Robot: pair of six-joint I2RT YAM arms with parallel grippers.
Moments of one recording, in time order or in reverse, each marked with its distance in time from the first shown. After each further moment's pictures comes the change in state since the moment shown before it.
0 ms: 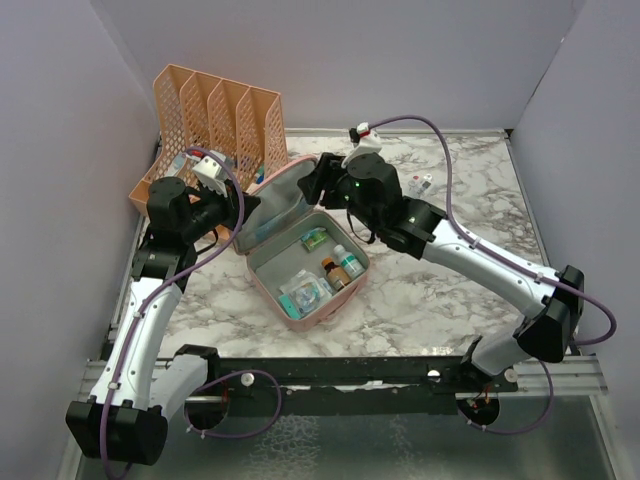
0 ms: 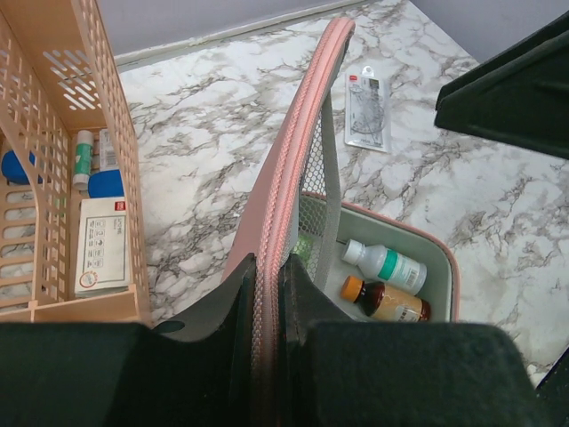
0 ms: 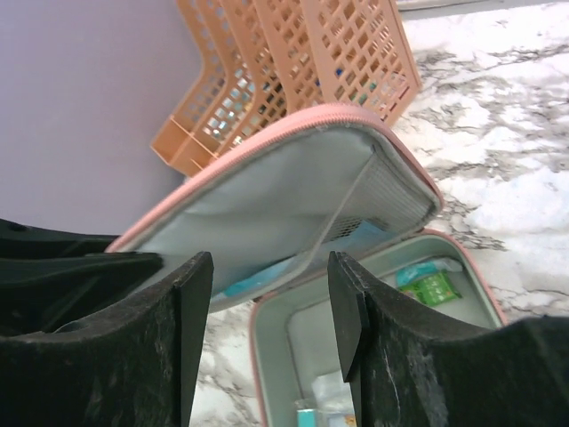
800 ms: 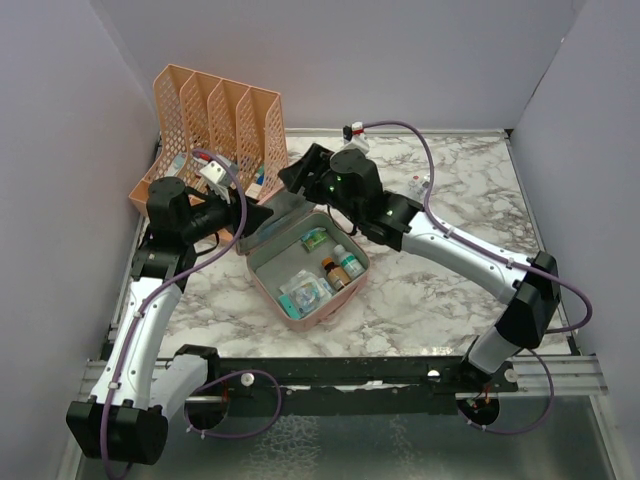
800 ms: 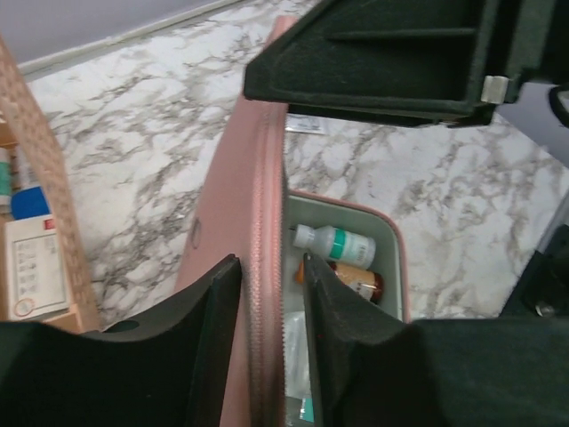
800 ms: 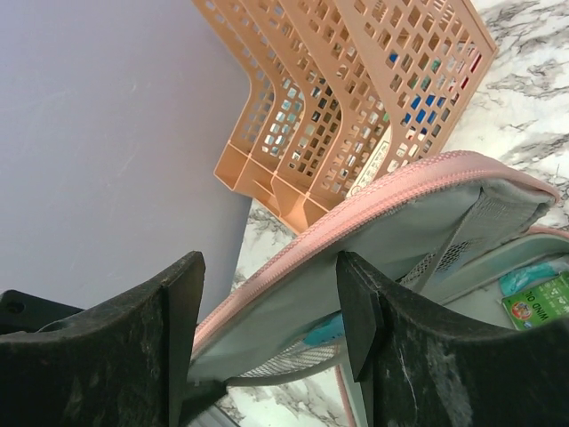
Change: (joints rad) left arm 0.002 0.003 0.000 -0.015 0.156 0.015; right arm -0.007 0.106 0.044 0.114 -0.037 0.273
